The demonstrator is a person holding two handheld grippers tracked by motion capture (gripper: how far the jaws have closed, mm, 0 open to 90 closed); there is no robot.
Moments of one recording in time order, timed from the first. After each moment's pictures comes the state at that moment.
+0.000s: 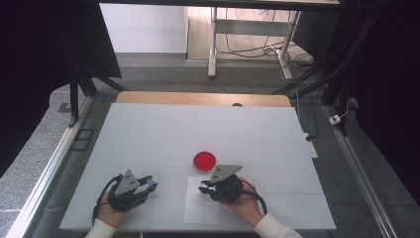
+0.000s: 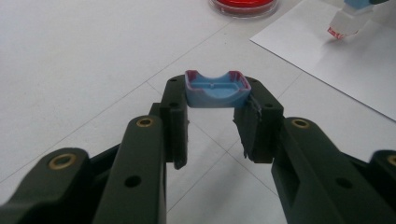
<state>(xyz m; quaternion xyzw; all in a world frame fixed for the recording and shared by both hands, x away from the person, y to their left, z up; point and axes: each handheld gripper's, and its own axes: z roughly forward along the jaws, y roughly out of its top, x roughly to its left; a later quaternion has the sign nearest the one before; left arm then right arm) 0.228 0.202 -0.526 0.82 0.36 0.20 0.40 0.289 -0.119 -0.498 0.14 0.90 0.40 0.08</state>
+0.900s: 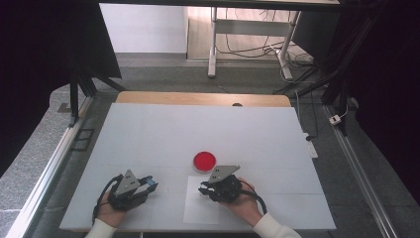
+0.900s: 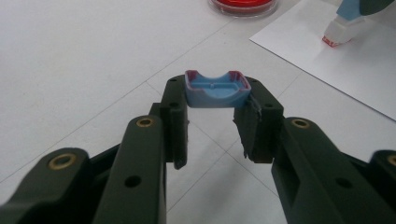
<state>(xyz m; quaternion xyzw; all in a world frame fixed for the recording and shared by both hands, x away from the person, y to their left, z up) 0.228 0.201 -0.526 0.82 0.36 0.20 0.40 0.291 -0.117 -0.504 0.14 0.91 0.39 0.07</state>
